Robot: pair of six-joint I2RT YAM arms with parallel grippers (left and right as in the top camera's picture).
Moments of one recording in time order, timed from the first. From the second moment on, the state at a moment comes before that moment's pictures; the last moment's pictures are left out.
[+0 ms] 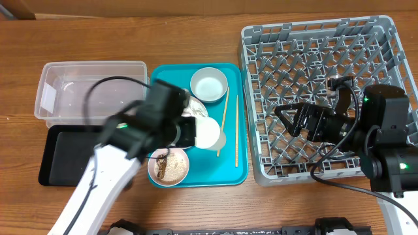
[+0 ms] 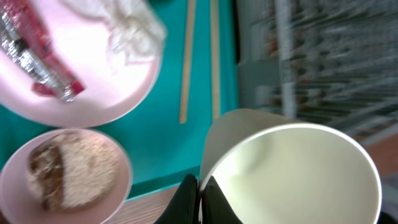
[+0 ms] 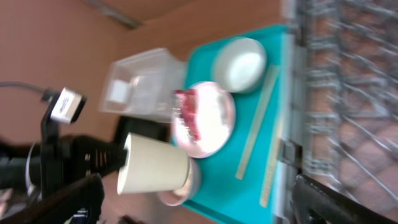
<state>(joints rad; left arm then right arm) -0.40 1.26 1.23 -1.05 0.31 -0.47 0.05 1.00 1.16 -0.90 -0.68 0.35</state>
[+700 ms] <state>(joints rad) -0.04 1.29 1.23 -1.02 1.29 -0.22 0.37 1.10 1.16 -0.57 -1.03 0.19</state>
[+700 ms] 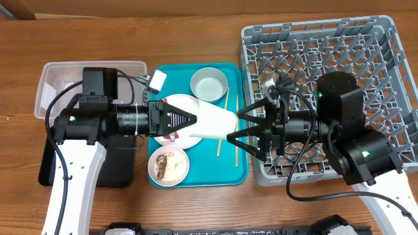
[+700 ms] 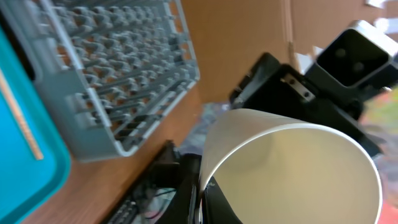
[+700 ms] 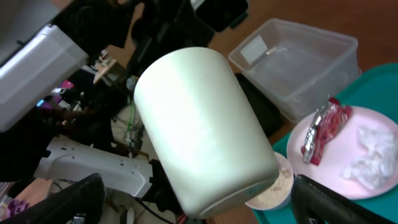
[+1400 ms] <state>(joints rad) -0.03 1.29 1.23 -1.02 1.47 -0.20 0.43 1.13 1.16 -0.42 -1.12 0.26</state>
